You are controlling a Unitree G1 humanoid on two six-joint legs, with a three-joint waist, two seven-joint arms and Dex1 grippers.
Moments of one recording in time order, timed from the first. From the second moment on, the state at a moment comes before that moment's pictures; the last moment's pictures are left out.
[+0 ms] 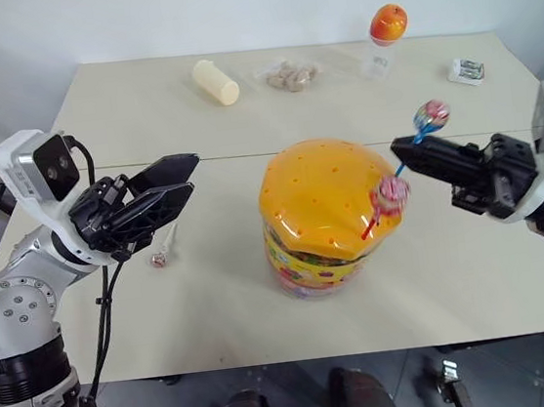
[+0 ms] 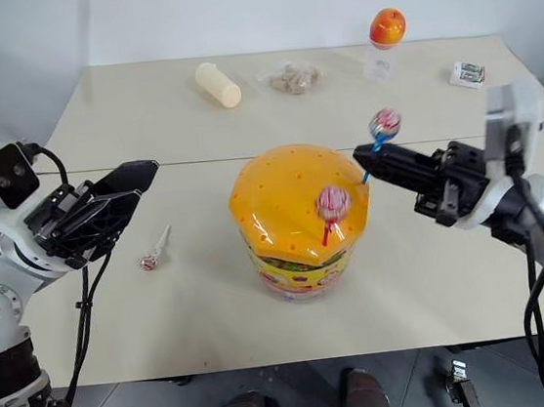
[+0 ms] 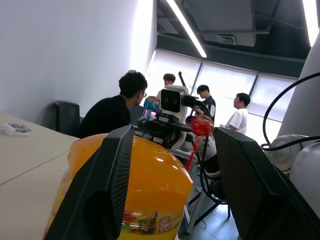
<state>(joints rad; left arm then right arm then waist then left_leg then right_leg) -0.48 0.63 0.39 -0.24 -1.26 0.85 -1.00 -0.31 -0.81 -0.40 -0.44 1.26 0.60 0.72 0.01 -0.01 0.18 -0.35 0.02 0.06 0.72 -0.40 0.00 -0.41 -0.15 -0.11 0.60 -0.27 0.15</state>
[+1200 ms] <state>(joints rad) -0.39 0.73 0.26 -0.12 -0.98 0.68 -1.28 0.18 -0.99 -0.71 -0.32 0.81 0.39 1.07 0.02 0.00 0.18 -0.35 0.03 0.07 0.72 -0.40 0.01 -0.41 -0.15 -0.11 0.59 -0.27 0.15</state>
